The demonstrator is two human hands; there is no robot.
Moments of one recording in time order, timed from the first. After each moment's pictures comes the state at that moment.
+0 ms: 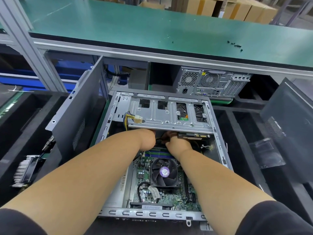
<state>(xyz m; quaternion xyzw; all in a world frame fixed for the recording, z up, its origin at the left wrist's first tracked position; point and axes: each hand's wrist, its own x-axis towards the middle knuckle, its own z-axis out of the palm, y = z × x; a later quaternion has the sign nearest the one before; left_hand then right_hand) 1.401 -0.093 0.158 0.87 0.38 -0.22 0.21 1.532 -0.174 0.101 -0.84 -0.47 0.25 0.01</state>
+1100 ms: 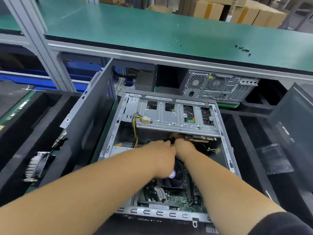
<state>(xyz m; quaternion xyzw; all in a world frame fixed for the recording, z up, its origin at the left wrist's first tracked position) 1.382 -0.163 0.193 0.93 0.26 -0.23 0.12 1.523 -0.169 0.109 -0.86 -0.44 0.27 -0.05</state>
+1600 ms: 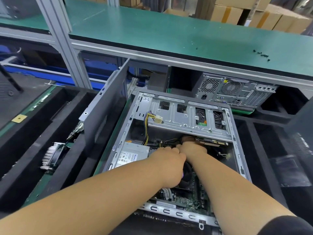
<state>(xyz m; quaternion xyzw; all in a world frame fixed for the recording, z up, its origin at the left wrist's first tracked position) 1.363 -0.186 0.183 0.95 0.26 -0.12 0.11 1.517 -0.165 0.120 -0.82 -0.46 0.30 -0.13</state>
